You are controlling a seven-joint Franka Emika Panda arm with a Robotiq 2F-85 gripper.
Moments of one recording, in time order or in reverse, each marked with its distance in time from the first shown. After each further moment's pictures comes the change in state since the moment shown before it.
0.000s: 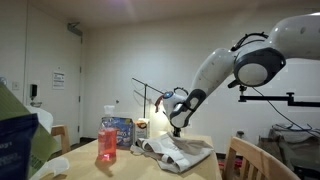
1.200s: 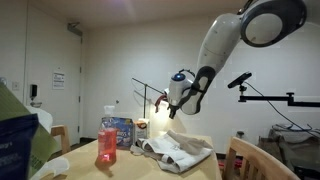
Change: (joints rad) arm 0.259 -0.302 -0.164 -0.512 -0.103 0.477 0.234
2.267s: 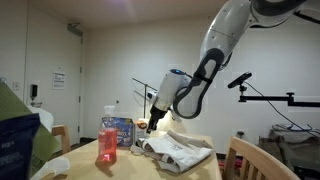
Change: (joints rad) arm -0.155 -0.224 0.510 -0.170 -0.150 0.145 -0.237
